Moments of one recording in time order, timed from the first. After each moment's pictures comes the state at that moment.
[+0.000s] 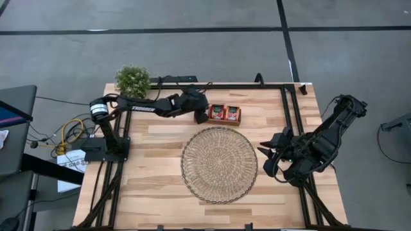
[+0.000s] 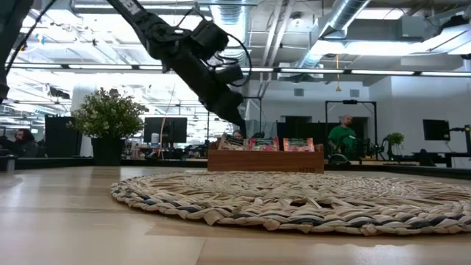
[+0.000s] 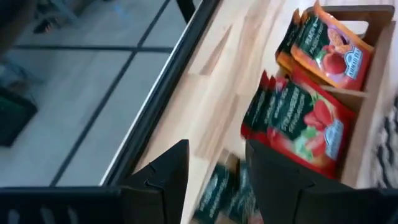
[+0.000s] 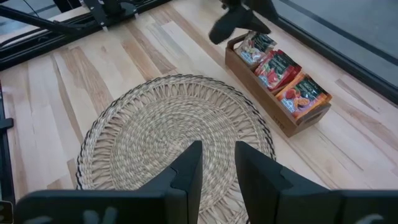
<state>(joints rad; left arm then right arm) 0.35 1.78 1.08 0.14 -0.29 0.26 0.79 1.24 1.28 -1.27 0.84 1.20</state>
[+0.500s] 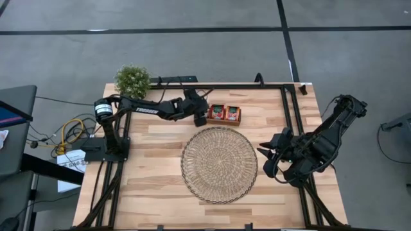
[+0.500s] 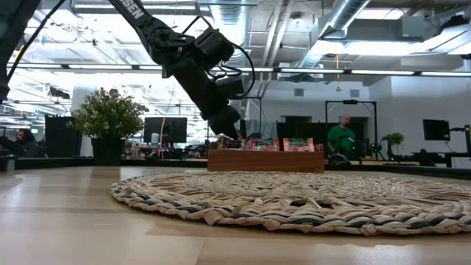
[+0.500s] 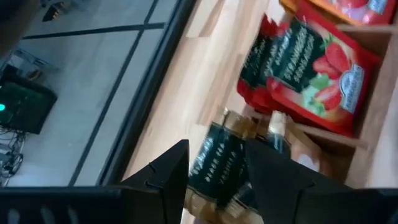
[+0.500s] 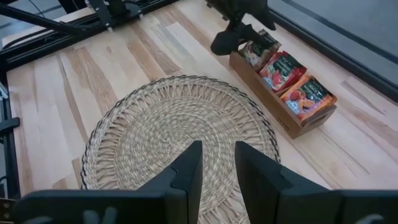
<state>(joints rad) 0.33 1.83 1.08 0.09 -0.39 0.31 0.79 1.24 1.28 -1.25 0.84 1.18</state>
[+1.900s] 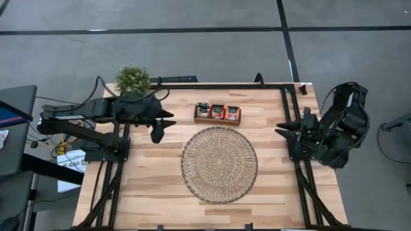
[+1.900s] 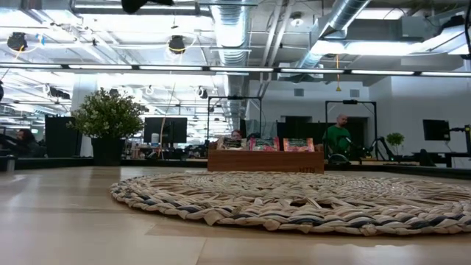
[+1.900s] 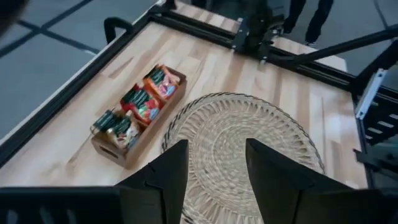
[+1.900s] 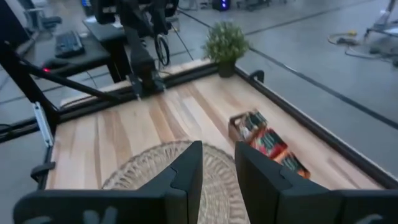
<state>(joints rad) 0.01 1.03 1.19 -0.68 -0.19 -0.33 0.98 0.94 1.28 -1.36 1.14 1.07</state>
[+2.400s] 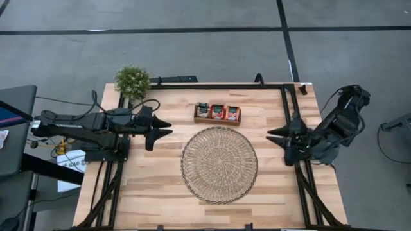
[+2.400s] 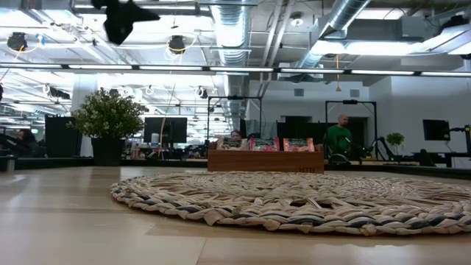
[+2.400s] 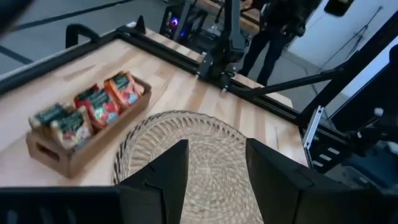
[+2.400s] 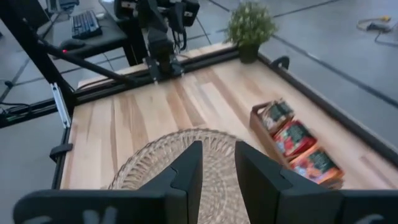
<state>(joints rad) -0.04 0.74 0.71 -0.21 -0.14 -0.45 0.83 0.92 1.17 -1.00 0.94 0.75</state>
